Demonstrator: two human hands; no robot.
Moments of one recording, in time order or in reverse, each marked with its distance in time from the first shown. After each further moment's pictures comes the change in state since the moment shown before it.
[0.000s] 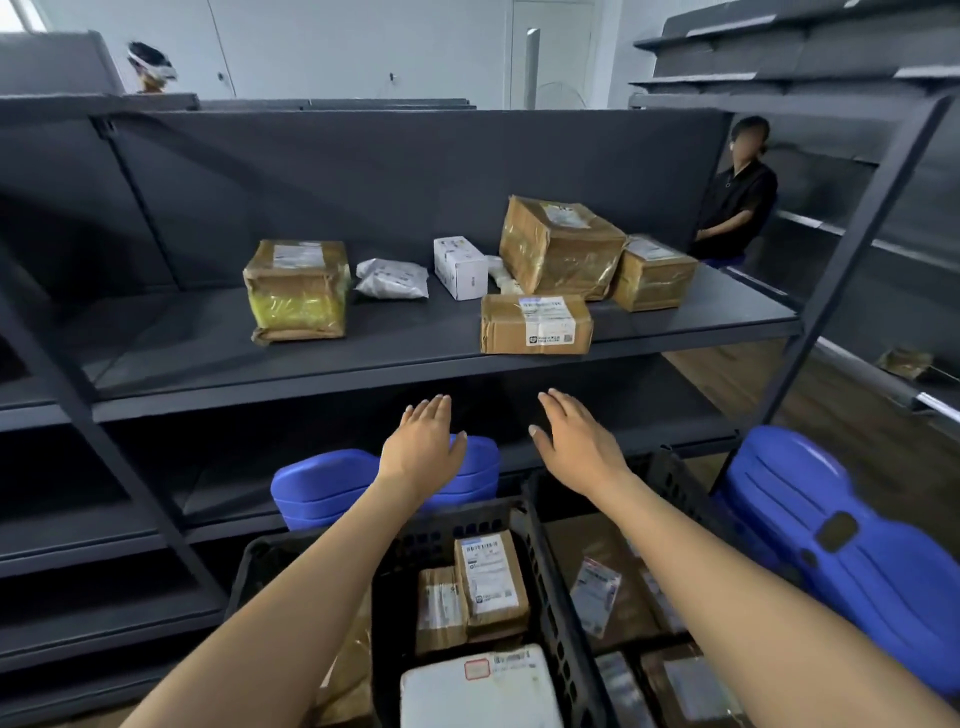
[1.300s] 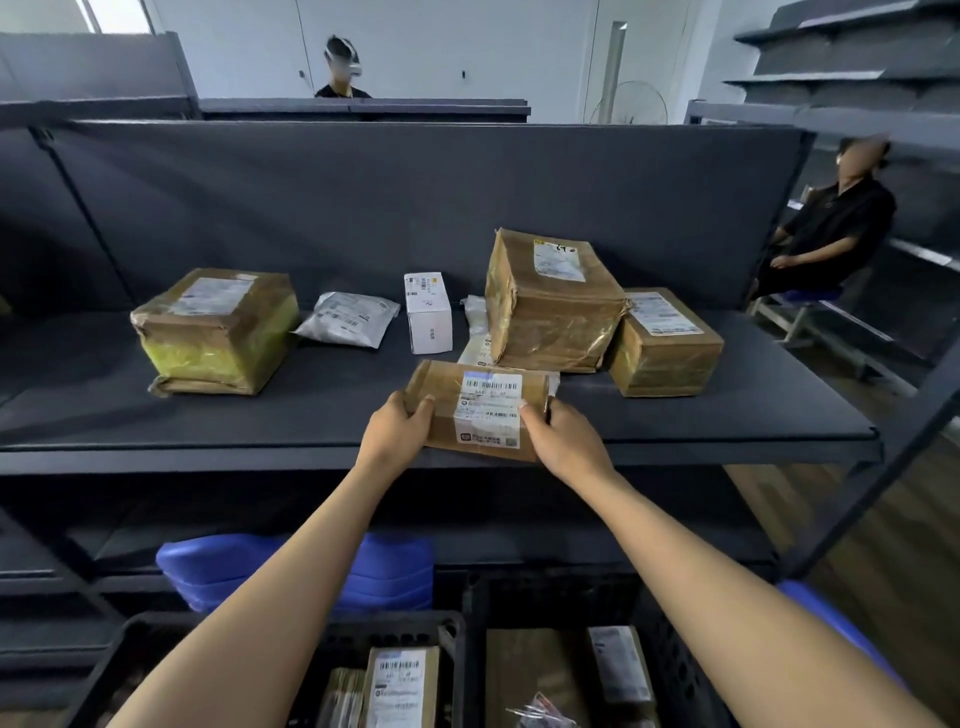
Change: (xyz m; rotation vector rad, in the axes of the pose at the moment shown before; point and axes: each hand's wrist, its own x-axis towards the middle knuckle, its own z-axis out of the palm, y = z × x) left_hand 0.210 0.064 0.024 -0.568 0.212 -0.570; right_hand 0.192 0.126 -0.028 0.493 -0.082 0.155
